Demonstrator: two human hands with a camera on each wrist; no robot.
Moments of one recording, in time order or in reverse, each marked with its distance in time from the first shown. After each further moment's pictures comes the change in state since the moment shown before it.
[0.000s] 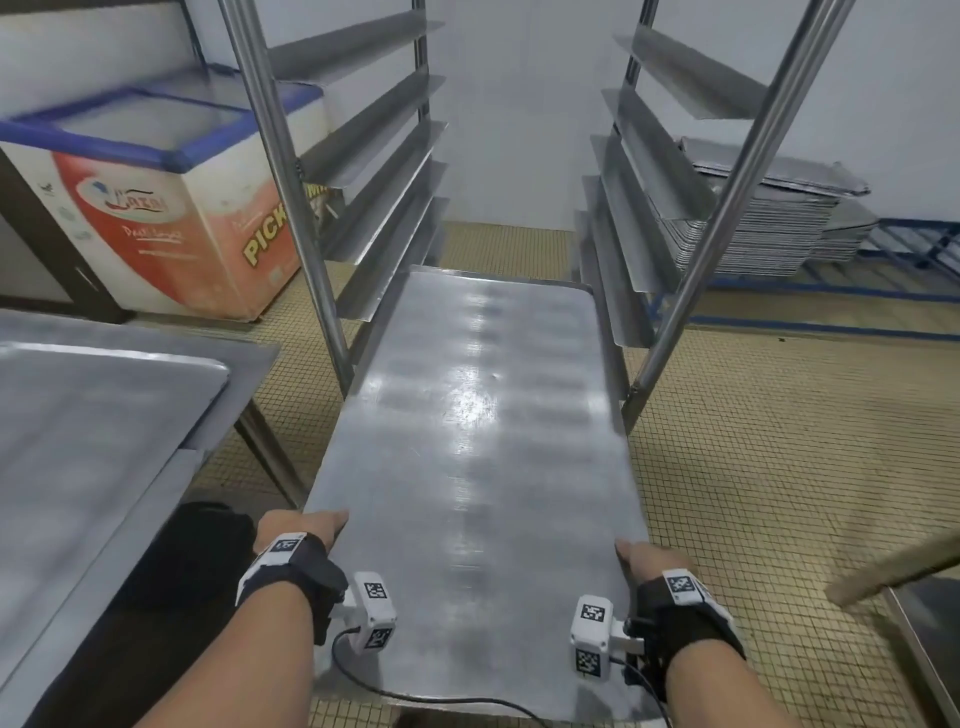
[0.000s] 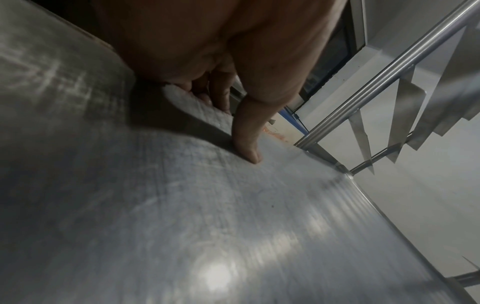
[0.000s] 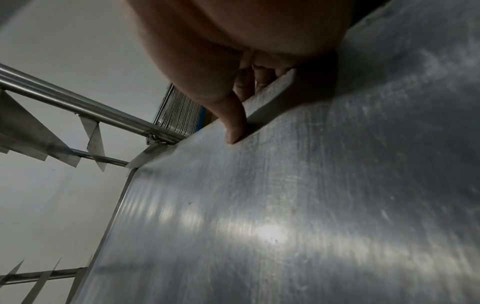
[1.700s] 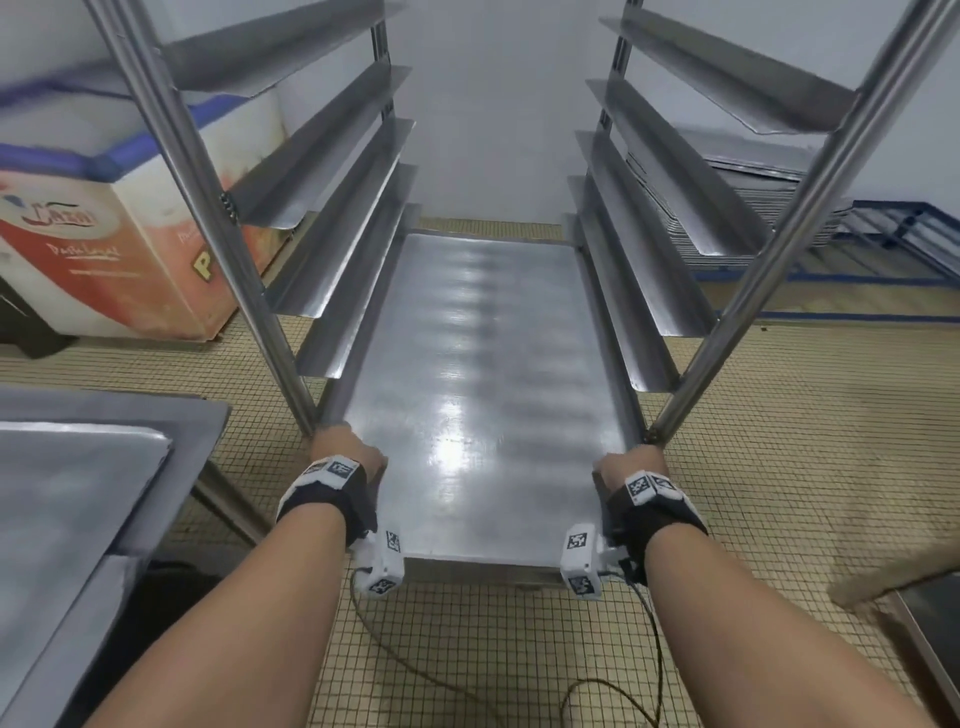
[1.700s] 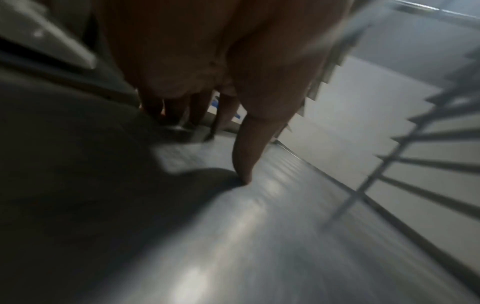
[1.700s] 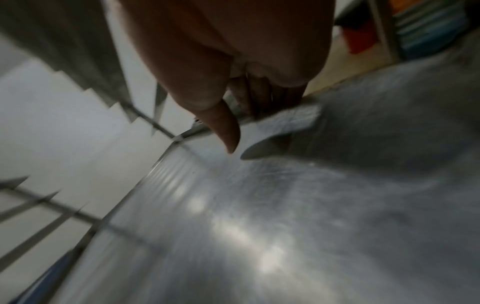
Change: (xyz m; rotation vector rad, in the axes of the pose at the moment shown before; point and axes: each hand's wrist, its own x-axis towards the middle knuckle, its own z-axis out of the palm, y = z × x) left_hand 0.093 0.181 0.060 0.594 -0.046 0.359; right_hand 0.055 -0.181 0.061 -0.377 0.180 -0.287
